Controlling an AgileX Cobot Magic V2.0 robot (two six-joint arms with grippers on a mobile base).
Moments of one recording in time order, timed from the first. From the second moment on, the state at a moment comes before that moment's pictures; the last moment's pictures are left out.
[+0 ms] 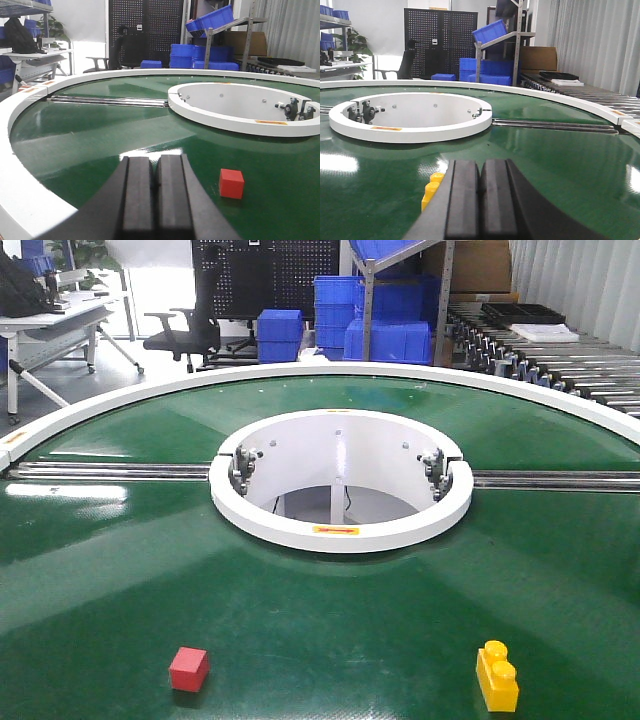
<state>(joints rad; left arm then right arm) 0.01 -0.01 0.03 -0.03 0.02 -0.03 -0.02 -0.01 0.03 -0.06 -0.03 -0.02</state>
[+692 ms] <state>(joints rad) 0.01 -0.01 0.03 -0.03 -0.02 -0.03 -0.02 -0.01 0.03 -0.06 -0.03 -0.02</state>
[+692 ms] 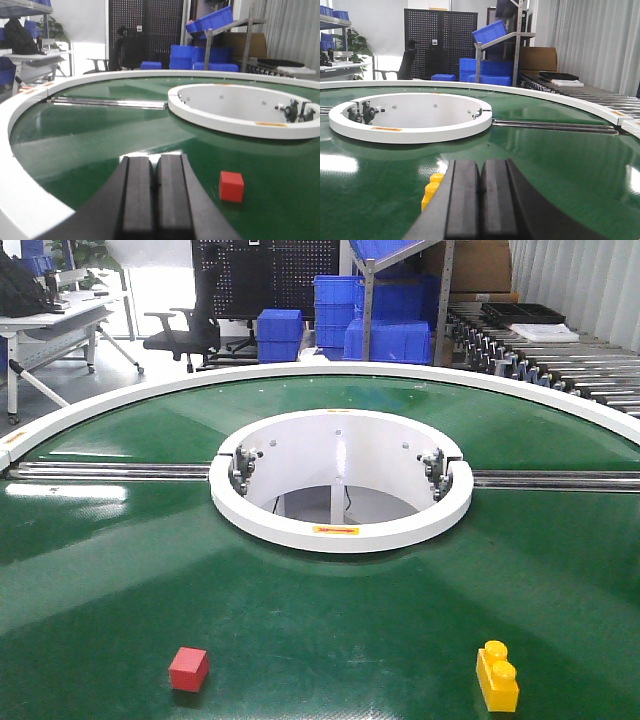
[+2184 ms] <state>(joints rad) 0.01 0.61 -0.64 -0.03 0.70 -0.02 -0.02 0.71 -0.60 0.00 0.68 -0.08</state>
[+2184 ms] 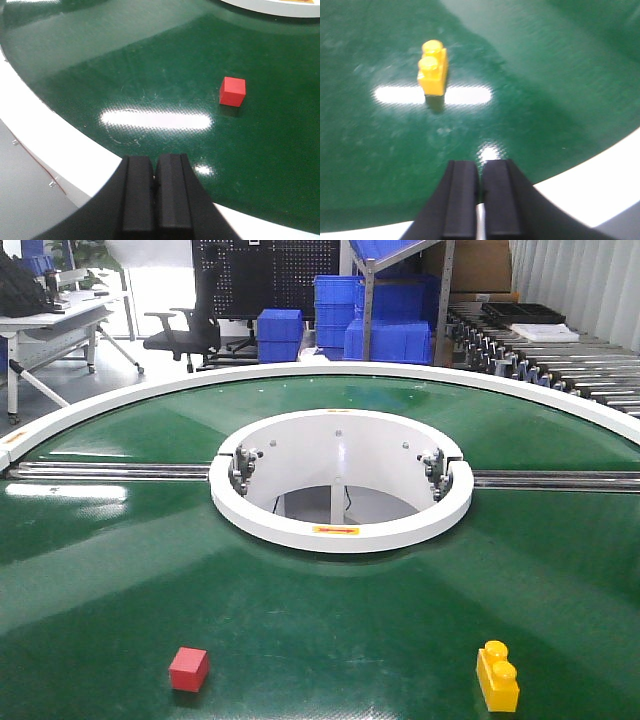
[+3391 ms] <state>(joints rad) -0.18 0.61 -0.64 -0.03 0.71 0.00 0.14 1.81 -1.35 -0.11 0.85 0.17</state>
